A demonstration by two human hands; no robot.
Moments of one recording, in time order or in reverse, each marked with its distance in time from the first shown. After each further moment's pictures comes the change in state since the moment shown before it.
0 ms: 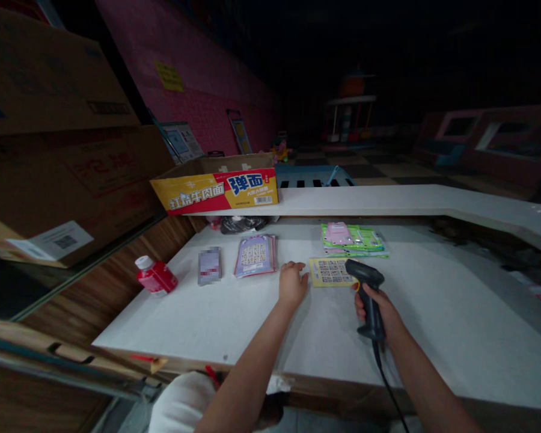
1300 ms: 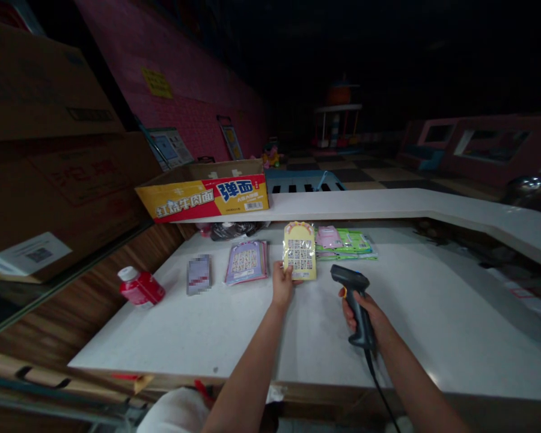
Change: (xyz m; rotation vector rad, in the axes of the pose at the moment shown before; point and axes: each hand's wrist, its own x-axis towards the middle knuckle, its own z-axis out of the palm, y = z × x) left_hand 0.020 -0.014 0.037 -1.238 0.194 -0.352; right_hand -0.009 -0.001 0.006 -0.002 -0.174 -0.002
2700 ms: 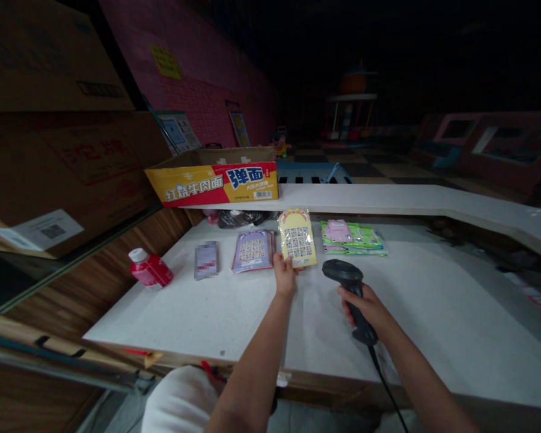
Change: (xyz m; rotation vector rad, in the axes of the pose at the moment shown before) left_hand 0.011 -0.025 -0.014 -0.050 0.097 0.171; right_hand 0.002 -0.012 0.039 -0.467 0.178 0.070
